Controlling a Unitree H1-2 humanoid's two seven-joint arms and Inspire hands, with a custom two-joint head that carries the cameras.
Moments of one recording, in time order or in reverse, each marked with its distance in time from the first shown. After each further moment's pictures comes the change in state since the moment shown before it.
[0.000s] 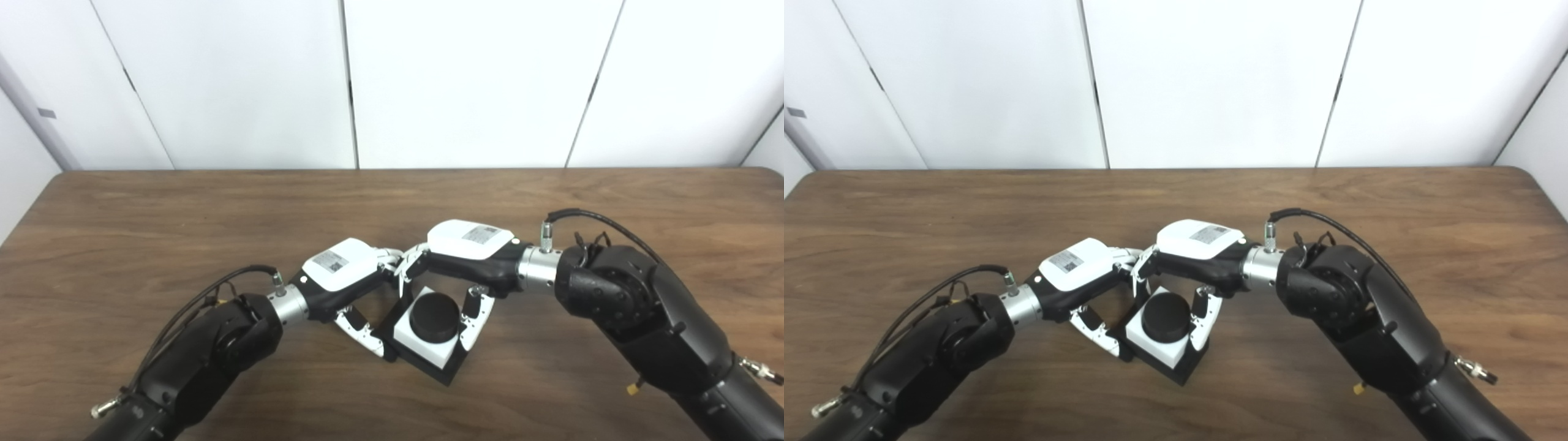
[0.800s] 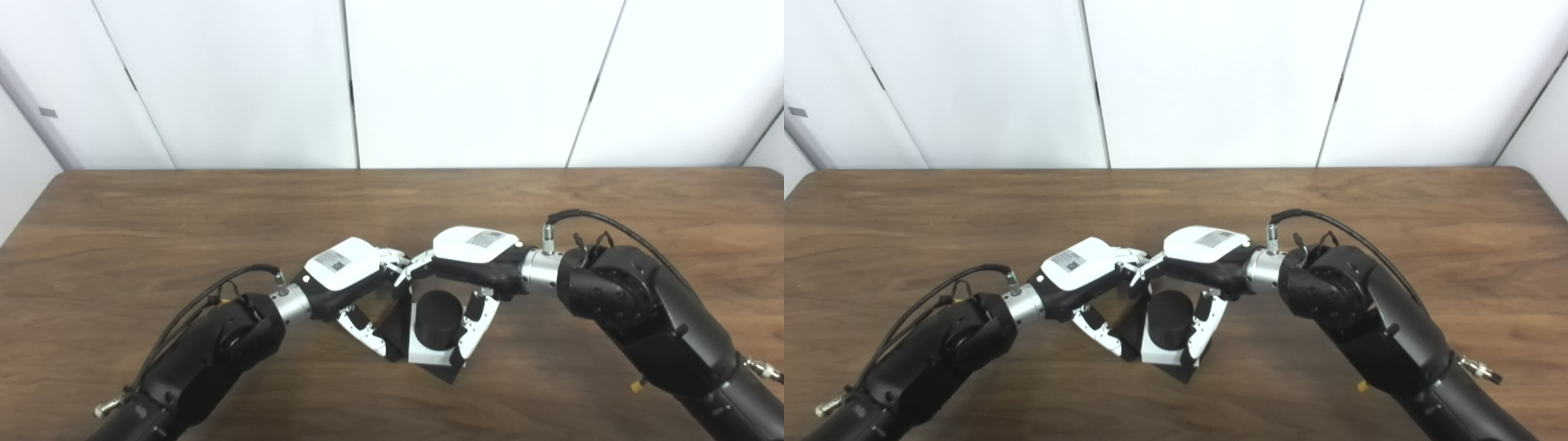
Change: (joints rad) left arm 0.001 -0.005 0.000 -0.005 0.003 0.001 -0.003; right arm 0.008 -0.023 0.006 -0.011 -0.032 0.079 0.064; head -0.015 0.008
